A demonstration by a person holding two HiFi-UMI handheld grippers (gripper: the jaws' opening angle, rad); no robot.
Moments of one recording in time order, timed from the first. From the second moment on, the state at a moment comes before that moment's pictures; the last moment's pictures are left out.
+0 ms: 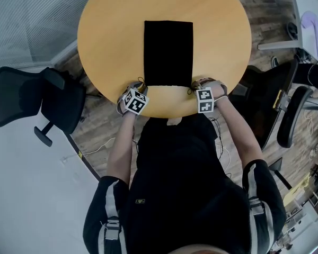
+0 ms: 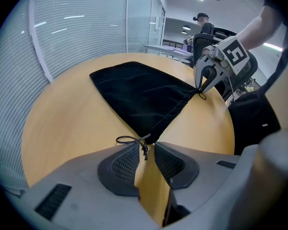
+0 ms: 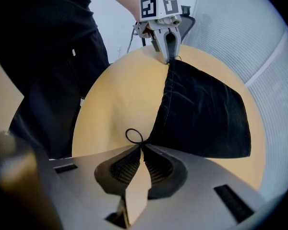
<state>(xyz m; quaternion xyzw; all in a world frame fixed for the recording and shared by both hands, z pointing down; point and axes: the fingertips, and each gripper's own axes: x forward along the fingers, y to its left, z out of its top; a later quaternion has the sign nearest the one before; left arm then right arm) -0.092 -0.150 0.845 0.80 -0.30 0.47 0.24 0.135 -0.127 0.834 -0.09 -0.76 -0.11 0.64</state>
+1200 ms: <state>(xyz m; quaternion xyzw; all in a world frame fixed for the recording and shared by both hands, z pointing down) -0.114 -0.159 0.809 0.80 -0.34 0.44 0.22 0.147 -0.173 0.787 0.18 -0.80 -0.02 0.57</state>
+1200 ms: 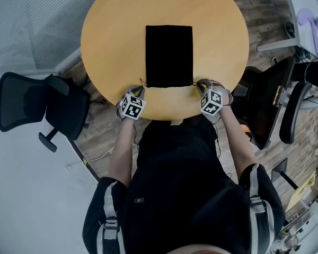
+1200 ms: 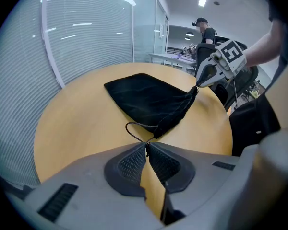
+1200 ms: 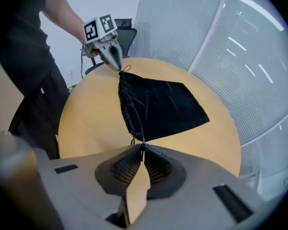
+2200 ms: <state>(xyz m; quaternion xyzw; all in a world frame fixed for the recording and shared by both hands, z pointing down) -0.108 -0.293 0.522 0.84 -0.43 0.32 -0.10 0.147 -0.297 0.518 0.41 -0.75 -0.25 0.46</state>
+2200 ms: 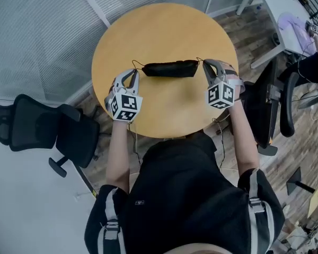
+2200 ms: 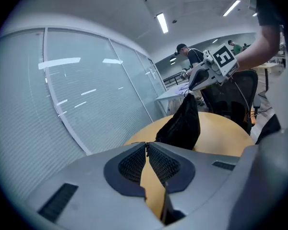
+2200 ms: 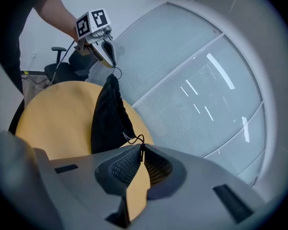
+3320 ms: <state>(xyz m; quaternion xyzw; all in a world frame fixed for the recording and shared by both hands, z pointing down) -0.155 -0.250 0.360 0.84 -0.48 0.19 -0.15 0.135 -0.249 0.372 0.51 -0.74 -0.28 0.33</state>
